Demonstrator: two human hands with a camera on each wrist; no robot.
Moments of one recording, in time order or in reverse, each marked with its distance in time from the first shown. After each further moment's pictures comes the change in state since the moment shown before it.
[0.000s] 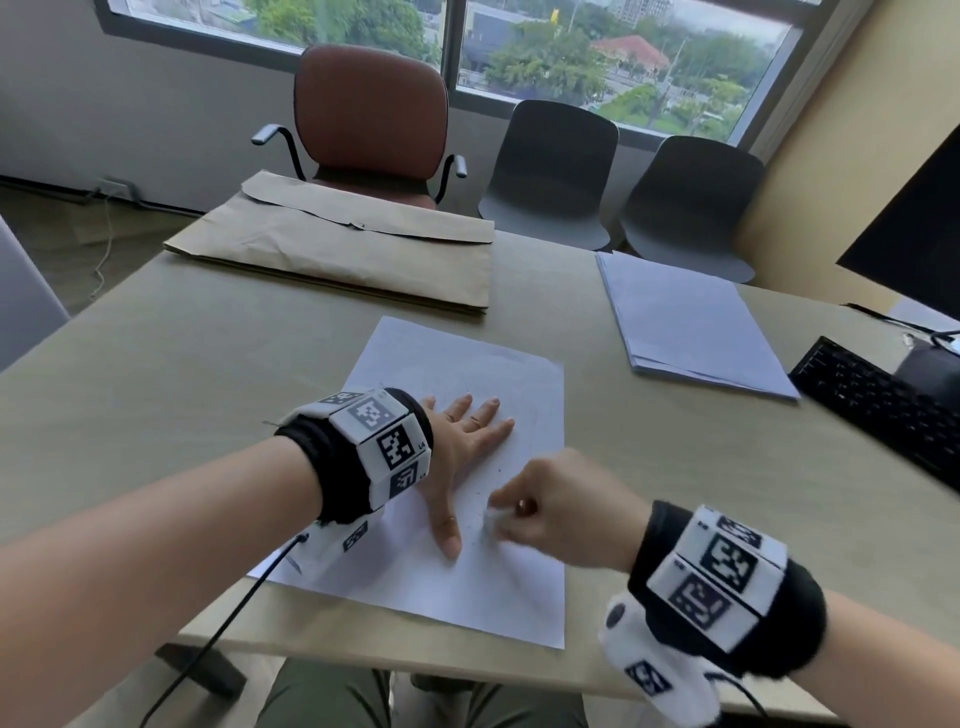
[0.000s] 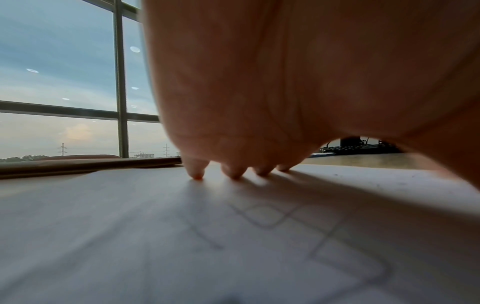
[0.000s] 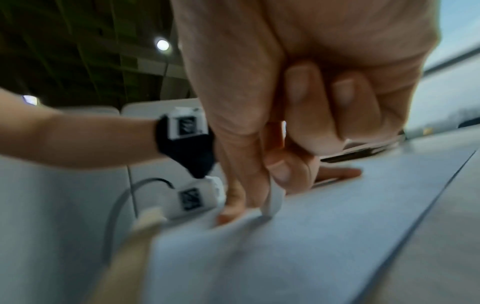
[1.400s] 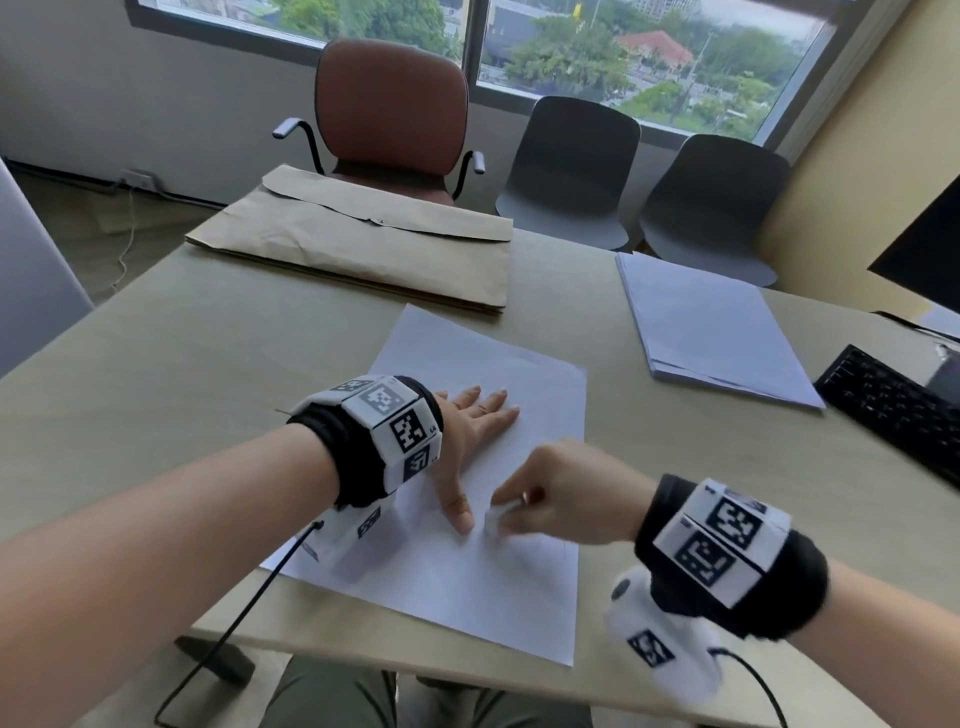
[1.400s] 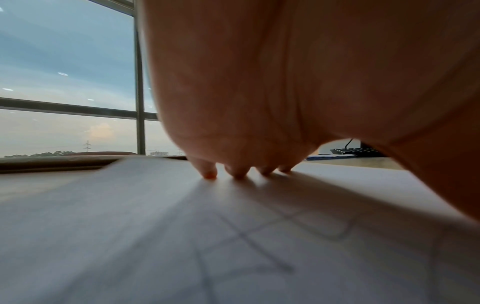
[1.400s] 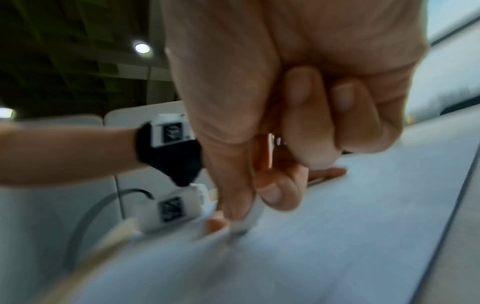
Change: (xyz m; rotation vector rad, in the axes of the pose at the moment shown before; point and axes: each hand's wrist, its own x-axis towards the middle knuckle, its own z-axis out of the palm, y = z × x) left_hand -0.001 -0.010 -0.006 -0.067 0.044 -0.005; right_hand 0.020 0.002 -0.012 0.008 -0.093 -0.077
